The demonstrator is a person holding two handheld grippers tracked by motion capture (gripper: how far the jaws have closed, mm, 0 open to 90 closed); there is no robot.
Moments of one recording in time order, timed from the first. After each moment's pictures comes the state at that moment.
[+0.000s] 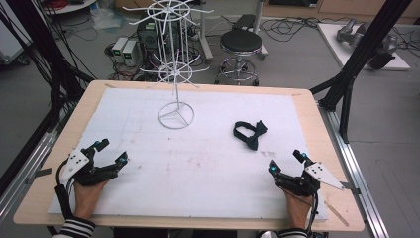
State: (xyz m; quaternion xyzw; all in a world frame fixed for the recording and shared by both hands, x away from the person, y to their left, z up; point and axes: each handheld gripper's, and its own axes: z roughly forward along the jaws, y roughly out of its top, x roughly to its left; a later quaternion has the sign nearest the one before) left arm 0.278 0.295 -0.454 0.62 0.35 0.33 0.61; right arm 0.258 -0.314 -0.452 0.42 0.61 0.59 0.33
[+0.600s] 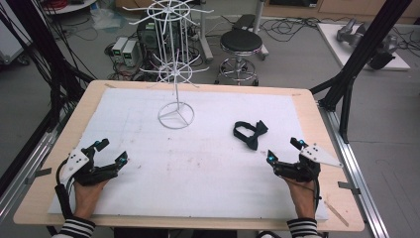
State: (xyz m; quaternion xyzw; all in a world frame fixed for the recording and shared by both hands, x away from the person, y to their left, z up) left arm 0.278 0.296 -0.453 0.62 0.35 0.33 0.61; right arm 0.285 -0.304 -0.404 0.40 0.68 0.54 0.30
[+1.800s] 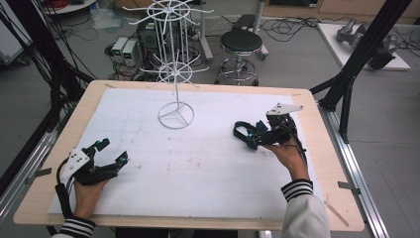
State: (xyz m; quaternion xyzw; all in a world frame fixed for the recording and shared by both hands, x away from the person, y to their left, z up) left arm 0.280 0.296 -0.453 0.63 0.35 0.33 0.61; right arm 0.382 -0.251 -0.358 0.36 0.81 0.40 0.22
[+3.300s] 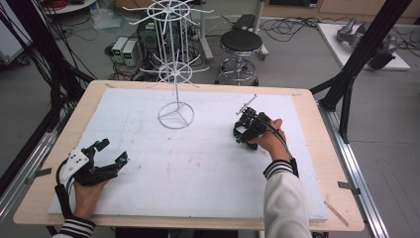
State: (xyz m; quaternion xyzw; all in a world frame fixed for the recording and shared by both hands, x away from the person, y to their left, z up) left arm 0.278 0.296 -0.454 0.62 0.35 0.33 0.62; right arm 0.444 -0.197 -0.391 0.32 0.92 0.18 0.12
